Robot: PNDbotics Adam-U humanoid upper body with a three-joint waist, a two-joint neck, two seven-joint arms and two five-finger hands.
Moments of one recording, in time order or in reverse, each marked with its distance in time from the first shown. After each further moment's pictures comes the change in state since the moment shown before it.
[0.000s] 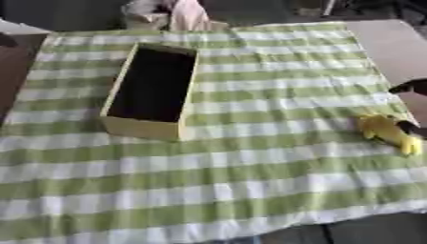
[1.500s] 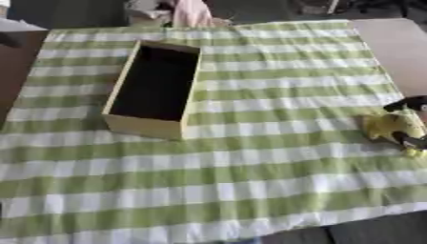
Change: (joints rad) left arm 0.000 0.000 0.000 0.000 0.003 0.004 -0.004; right arm 0.001 0.024 0.030 0.068 -0.025 0.012 0.053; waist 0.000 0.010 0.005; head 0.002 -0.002
